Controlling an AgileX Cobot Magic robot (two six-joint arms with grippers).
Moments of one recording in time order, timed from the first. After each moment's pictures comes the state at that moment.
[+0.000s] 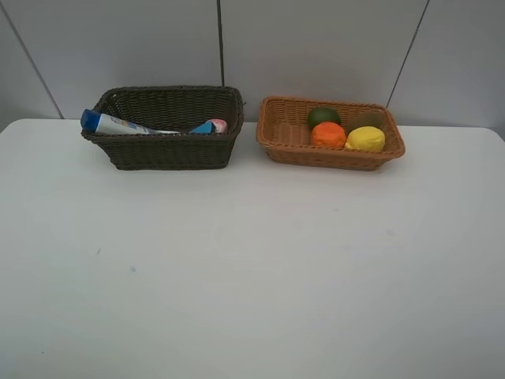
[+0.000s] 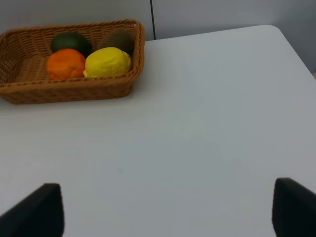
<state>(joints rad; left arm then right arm) -0.15 -0.01 -0.51 -0.13 1.07 0.07 -0.07 0.00 -0.52 -0.04 1.08 0.06</state>
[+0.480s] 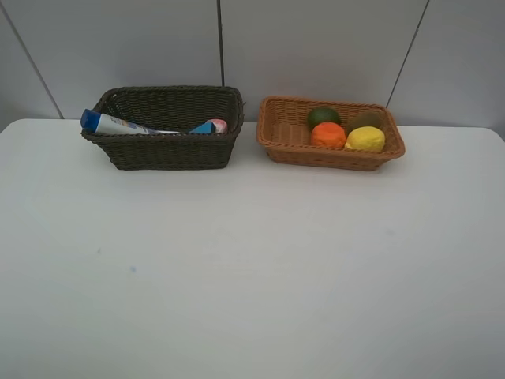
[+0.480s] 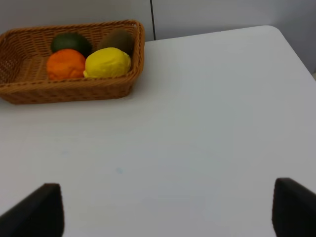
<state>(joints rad) -0.15 -0.01 -0.51 -0.13 1.07 0.07 -0.07 0.00 -0.52 -0.04 1.07 0.06</state>
